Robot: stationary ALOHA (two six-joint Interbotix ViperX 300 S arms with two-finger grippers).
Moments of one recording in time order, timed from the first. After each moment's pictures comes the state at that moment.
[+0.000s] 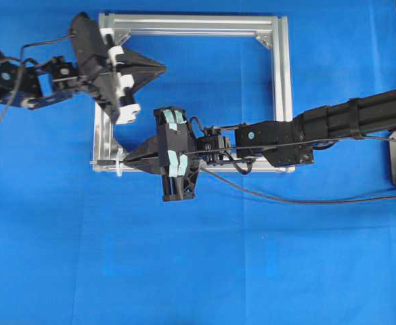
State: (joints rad) left arm 0.28 0.05 0.96 -0.09 -0.75 0.00; right arm 0.00 0.44 0.38 -0.10 -0.40 0.14
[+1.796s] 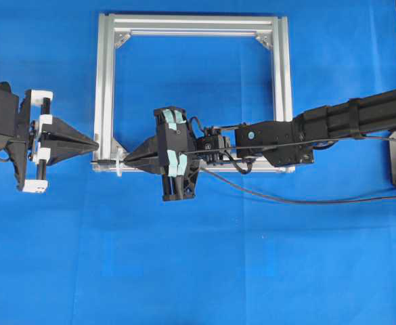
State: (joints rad) left arm -0.05 -0.31 1.34 -0.08 -0.74 -0.01; right arm 0.00 0.44 0.38 -0.10 -0.40 0.14
